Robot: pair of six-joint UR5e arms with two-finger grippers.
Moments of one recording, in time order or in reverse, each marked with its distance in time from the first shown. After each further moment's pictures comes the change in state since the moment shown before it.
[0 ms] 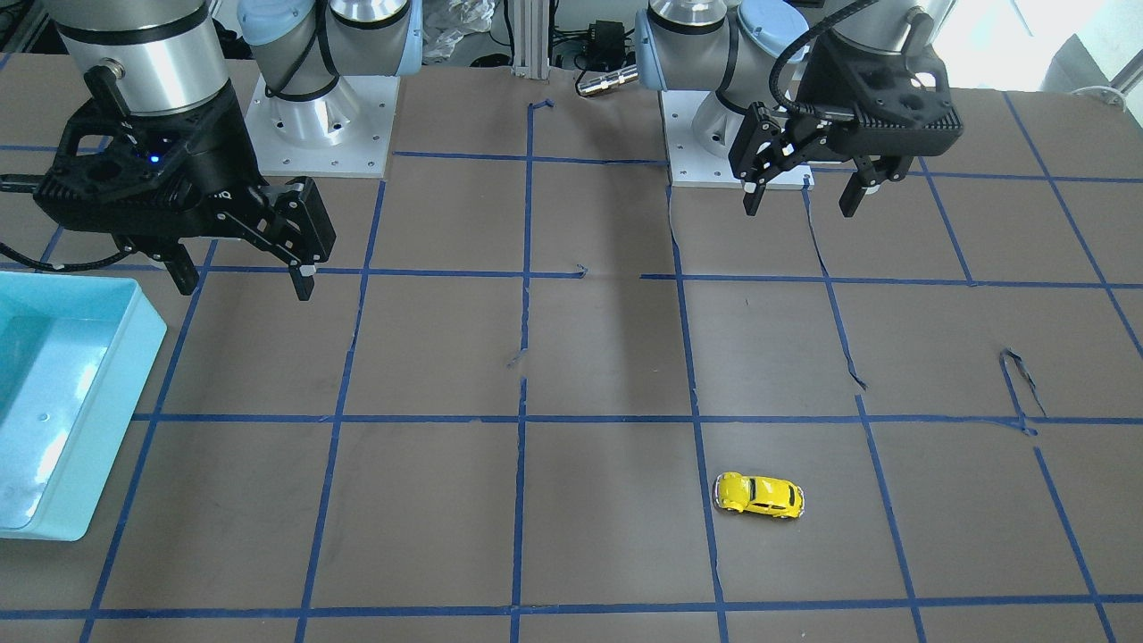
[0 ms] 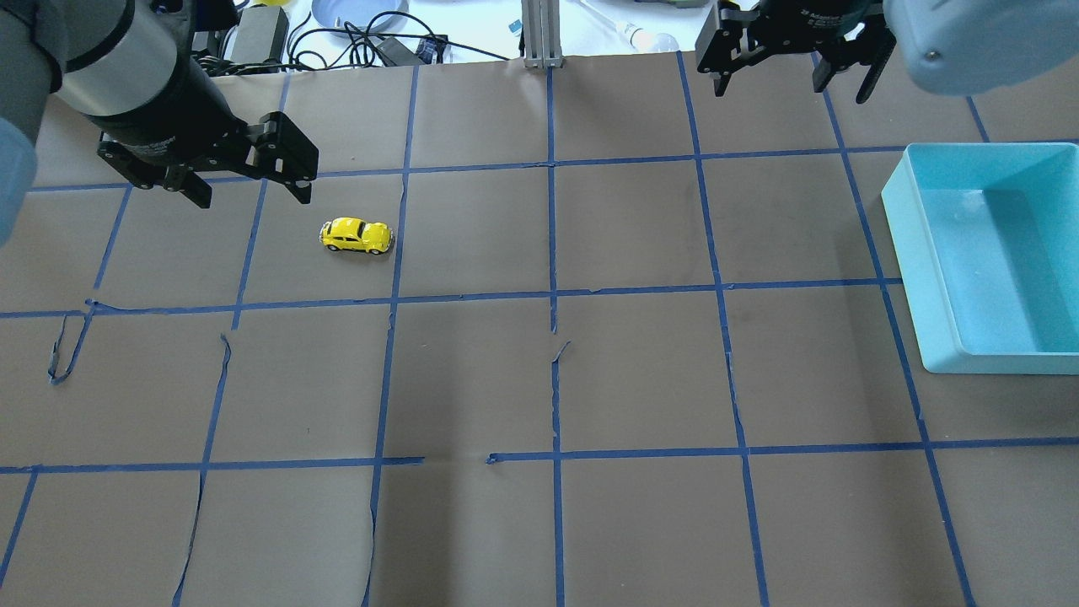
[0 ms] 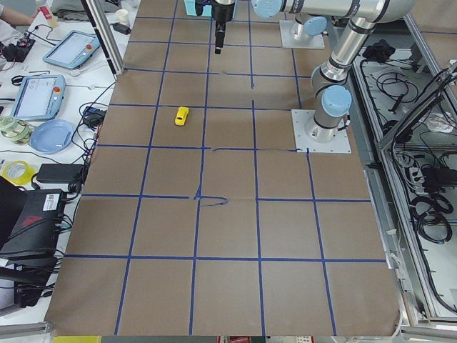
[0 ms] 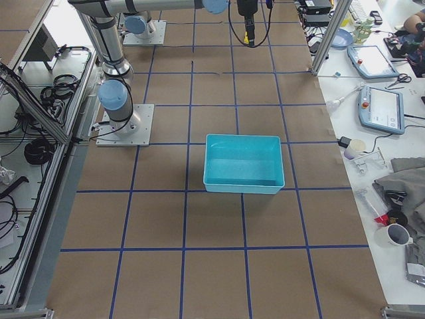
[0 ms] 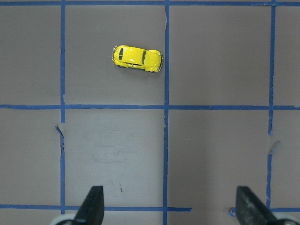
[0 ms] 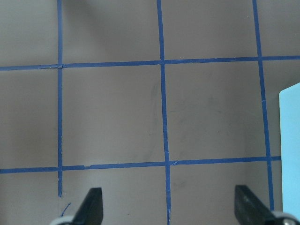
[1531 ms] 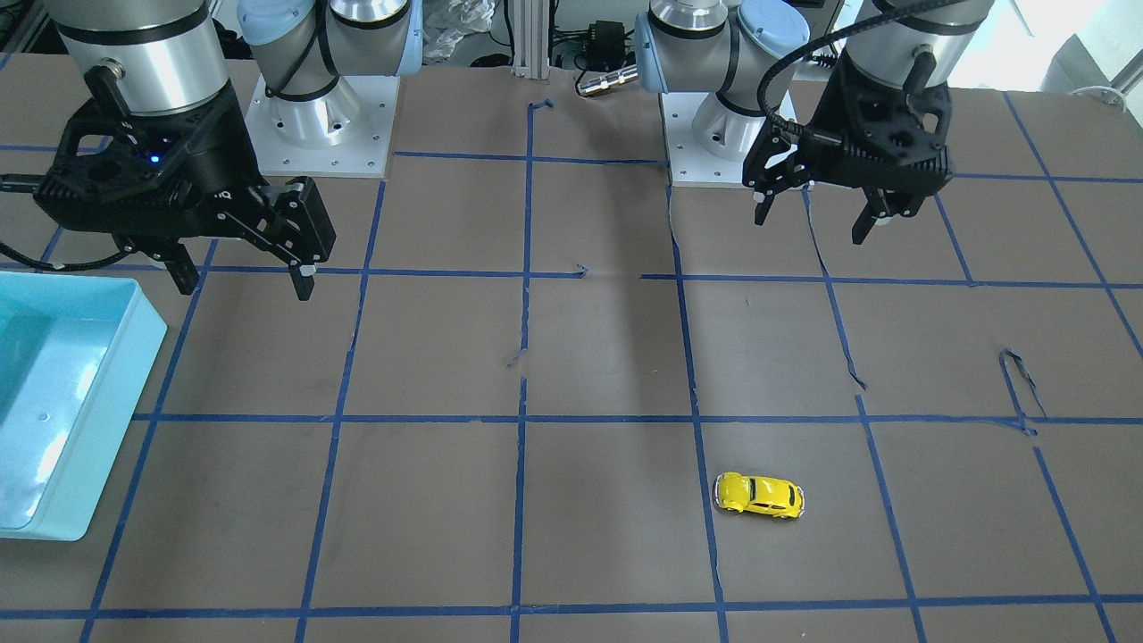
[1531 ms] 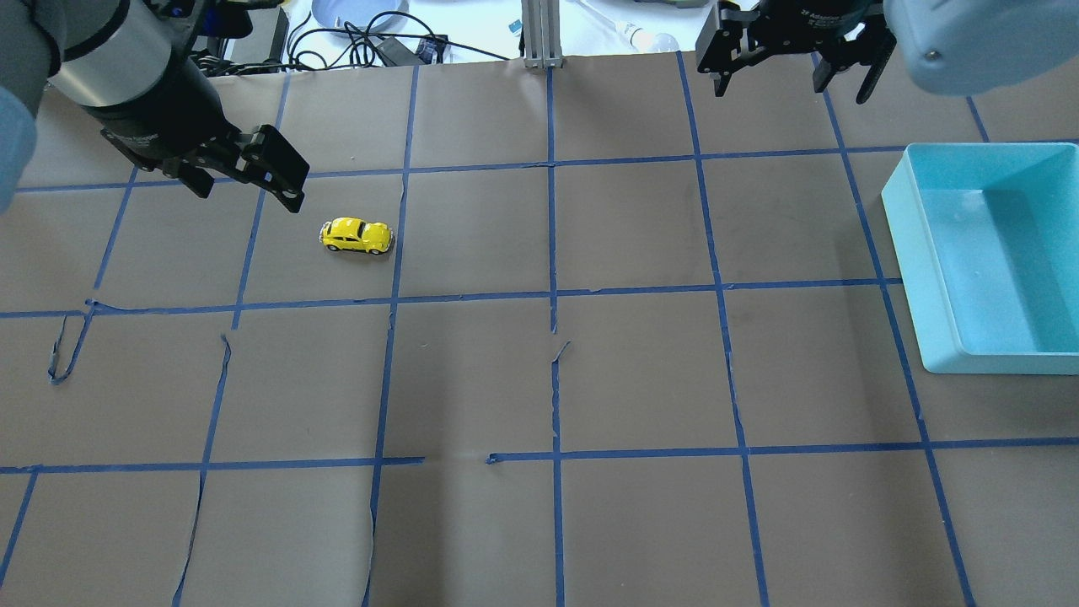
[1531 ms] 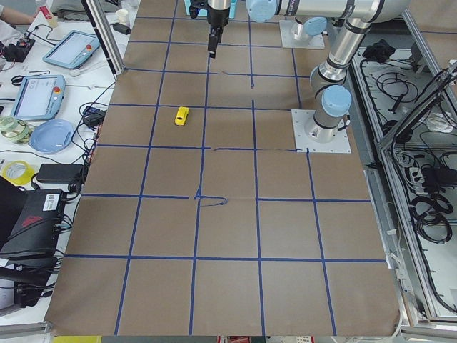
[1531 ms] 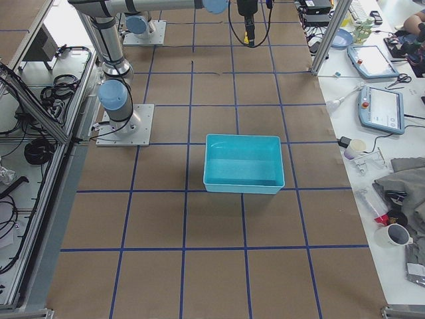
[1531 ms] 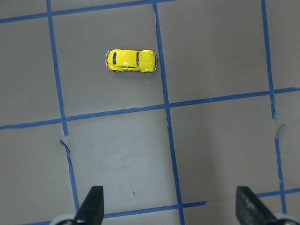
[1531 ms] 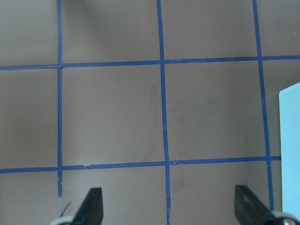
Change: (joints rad) left arm 0.037 -0.059 0.020 -0.029 -0.018 0.343; right arm 0.000 0.000 0.000 0.001 0.000 0.000
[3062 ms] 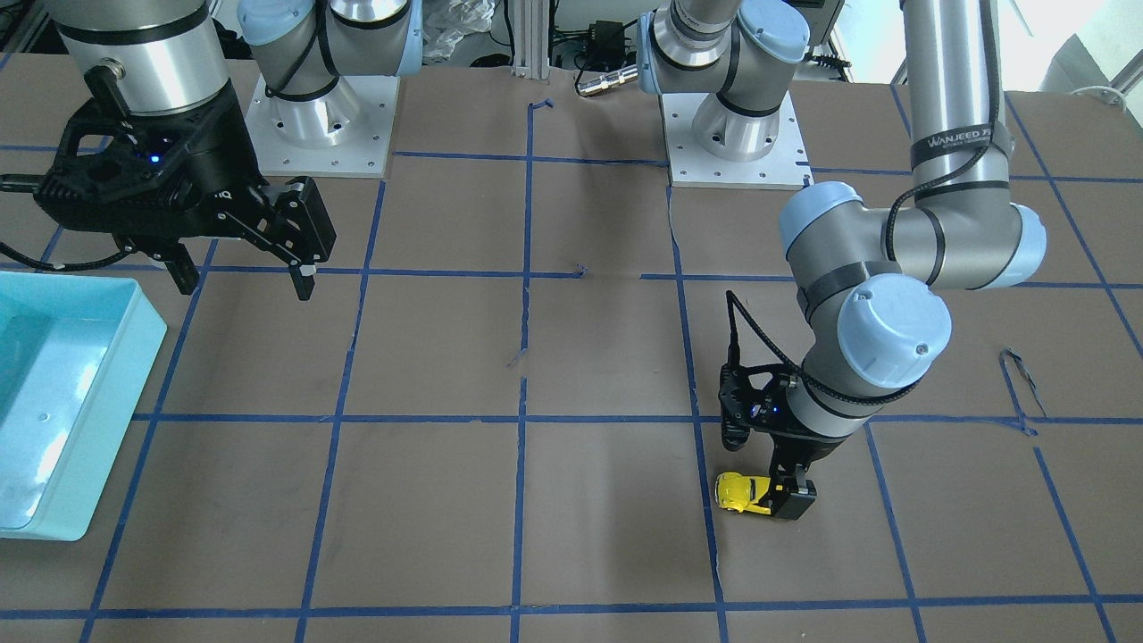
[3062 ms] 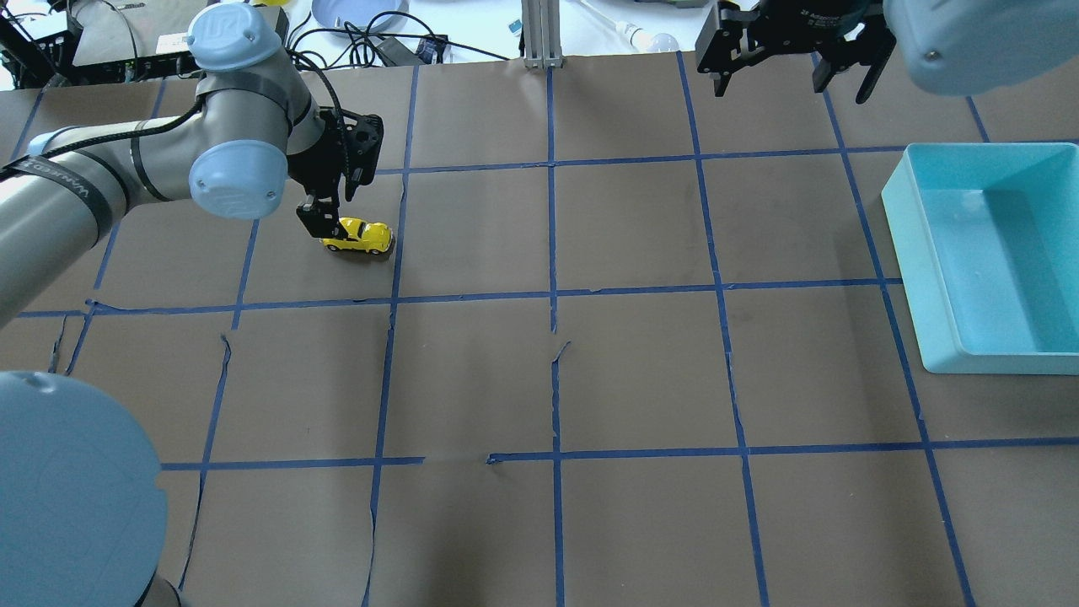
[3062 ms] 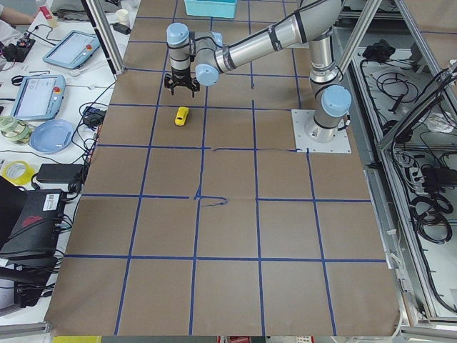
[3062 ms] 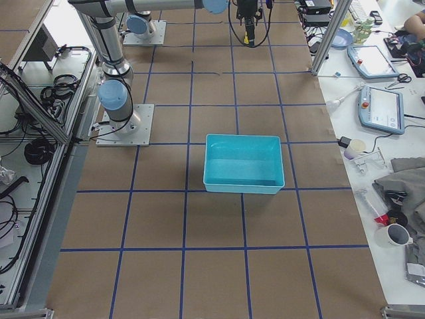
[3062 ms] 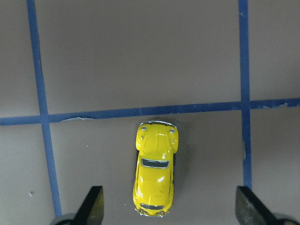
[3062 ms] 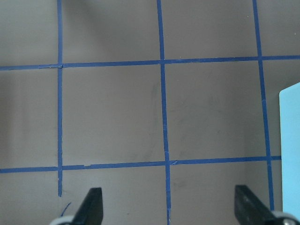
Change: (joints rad) left arm 0.008 -0.504 -0.023 0.519 0.011 1.416; right arm 0.000 0.000 0.003 0.000 0.001 0.000
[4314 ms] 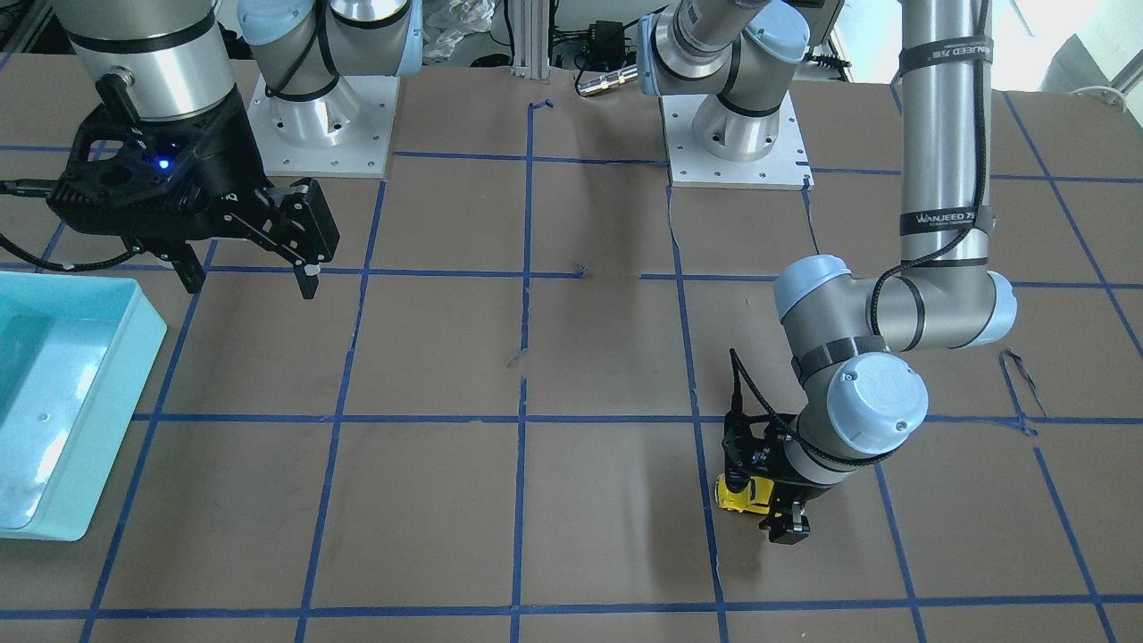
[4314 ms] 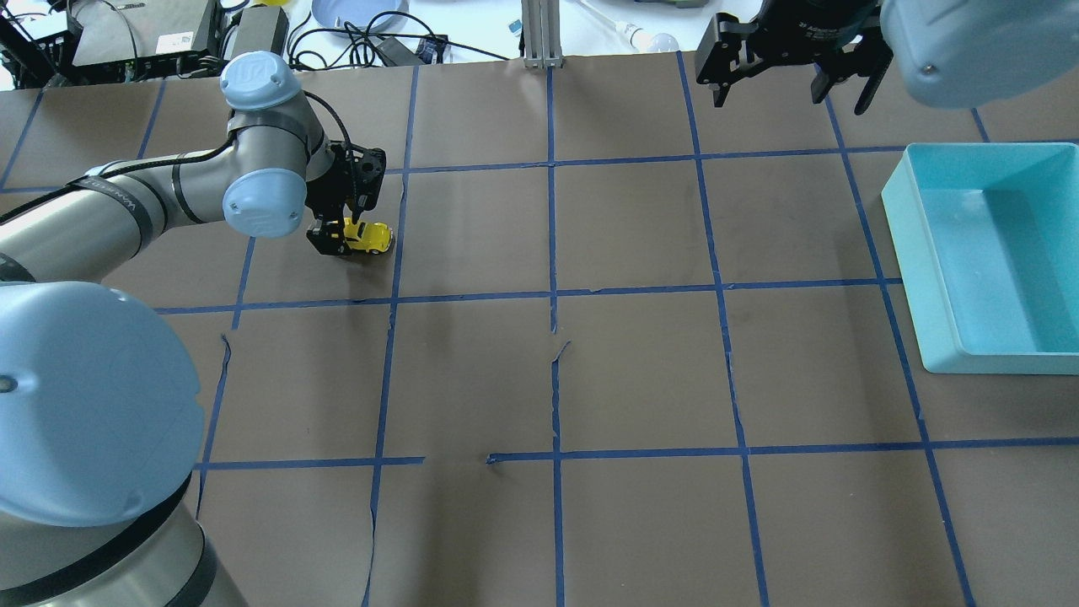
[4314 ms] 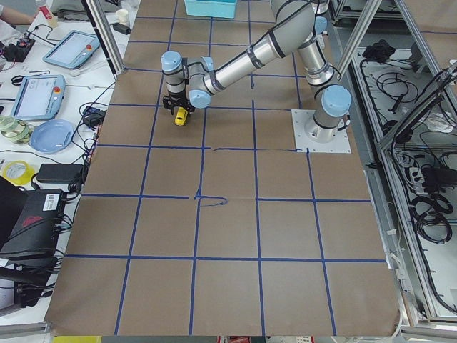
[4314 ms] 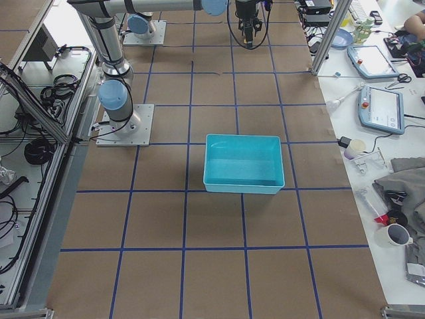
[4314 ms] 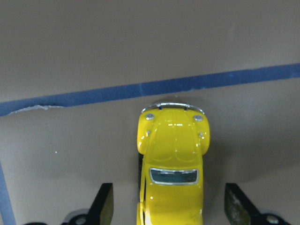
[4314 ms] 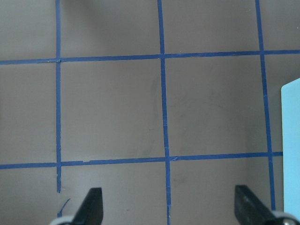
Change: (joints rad) left arm 0.026 -0.122 0.003 0.077 0.012 0.008; right arm 0.000 -0.007 0.020 -0.003 0.001 0.000
